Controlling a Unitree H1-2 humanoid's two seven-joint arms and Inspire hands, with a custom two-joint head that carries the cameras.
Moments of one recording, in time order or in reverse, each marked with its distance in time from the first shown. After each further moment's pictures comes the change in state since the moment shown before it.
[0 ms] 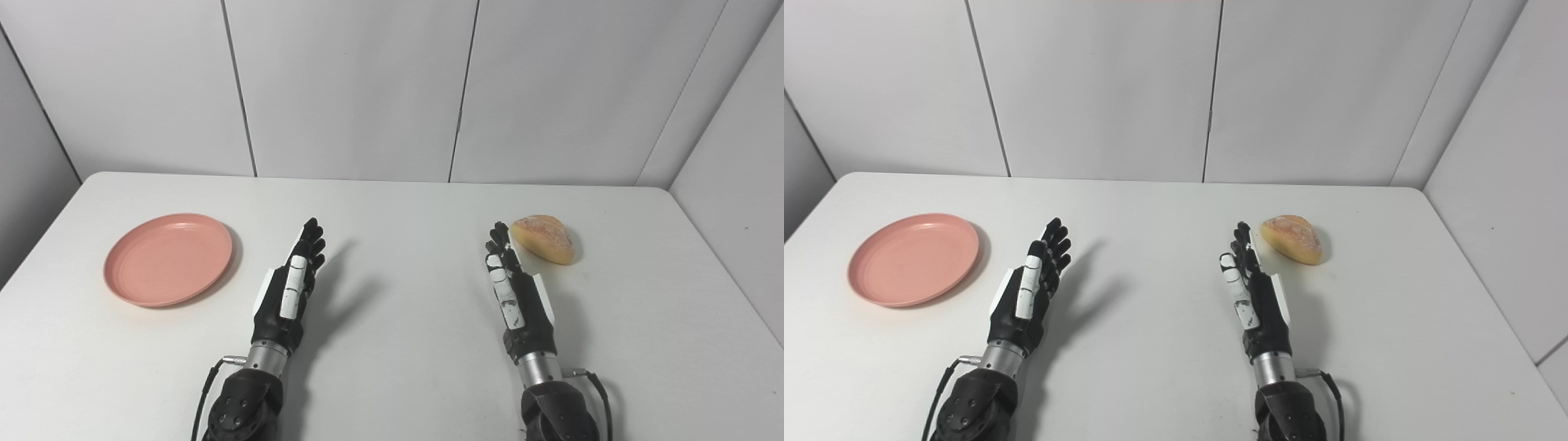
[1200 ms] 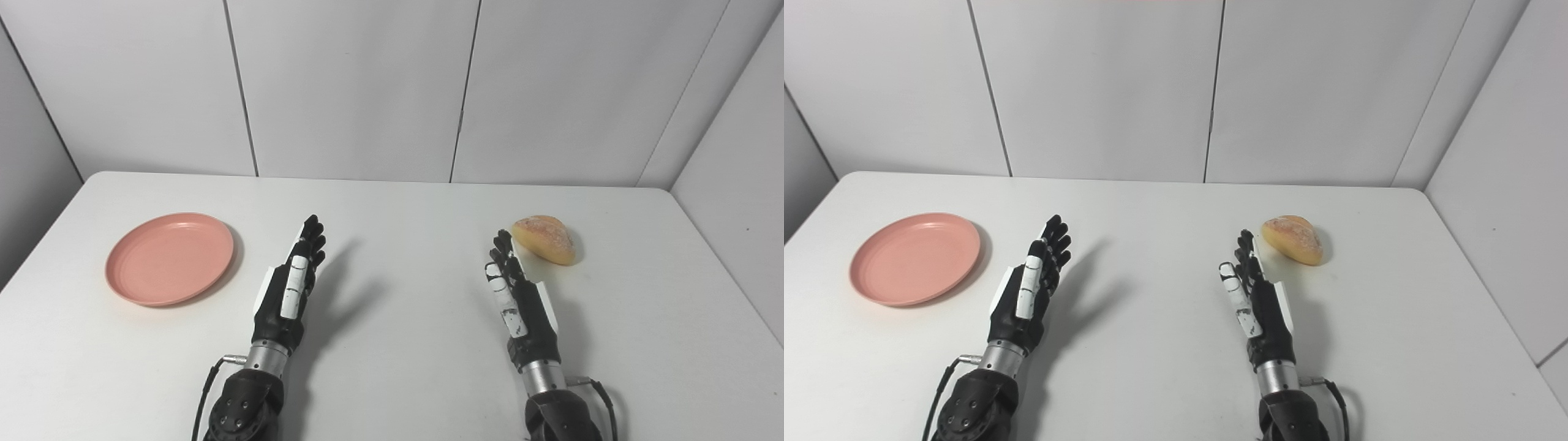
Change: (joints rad) left arm 0.000 -0.002 -0.013 0.013 0.018 -0.036 -0.001; right arm 0.015 -0.004 -0.004 0.001 -0.020 -0.004 0.000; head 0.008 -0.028
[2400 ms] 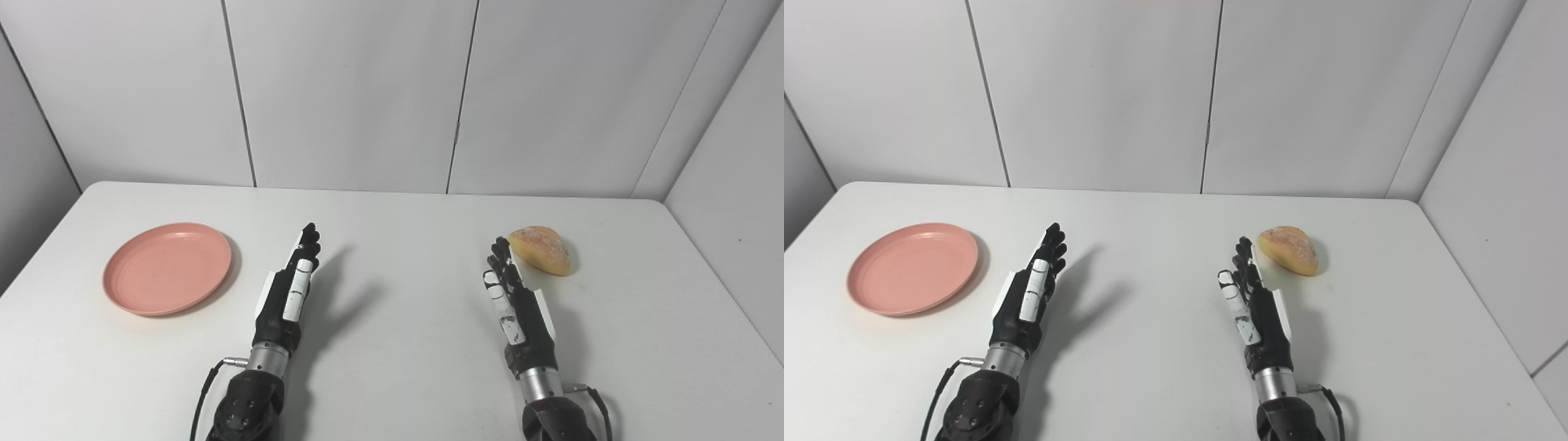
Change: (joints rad) left arm -0.050 -0.009 0.018 0.100 0.067 -0.024 0.068; right arm -0.027 -0.013 0.002 0.063 0.029 -0.051 0.004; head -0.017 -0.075
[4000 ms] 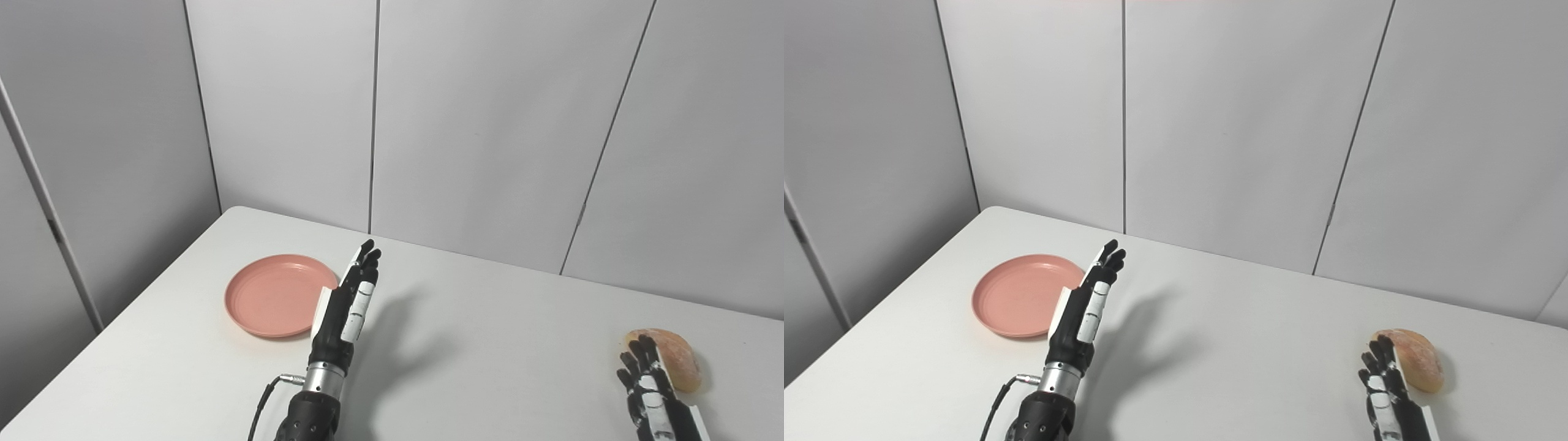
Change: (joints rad) left arm -0.010 0.076 0.091 -0.161 0.082 -0.040 0.161; right arm 0.019 -0.105 -0.062 -0.020 0.194 0.008 0.173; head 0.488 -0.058
